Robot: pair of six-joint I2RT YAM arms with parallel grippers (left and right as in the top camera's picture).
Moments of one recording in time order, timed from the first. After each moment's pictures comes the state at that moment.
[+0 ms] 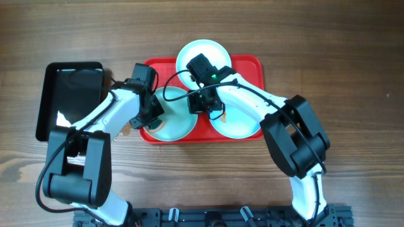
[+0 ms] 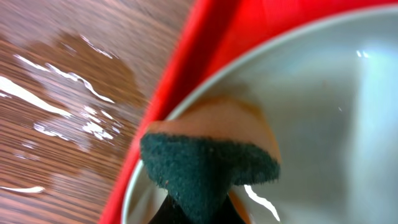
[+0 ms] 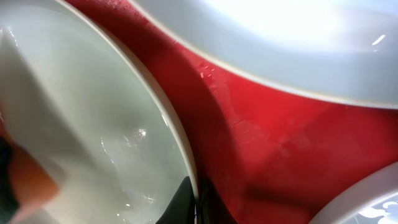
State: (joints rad) left arm -0.21 1.77 1.01 -0.71 0.01 -0.69; right arm 0.64 2.14 1.49 -0.70 -0.25 0.52
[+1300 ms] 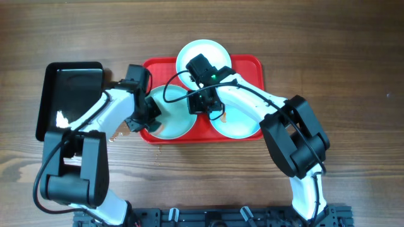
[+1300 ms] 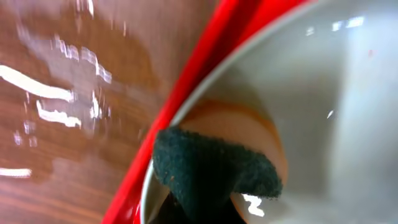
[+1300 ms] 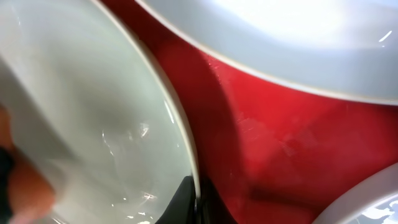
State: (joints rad) left arm -0.15 1.77 1.00 -0.72 0.04 -0.70; right arm 0.64 2.14 1.49 -0.70 -0.25 0.53
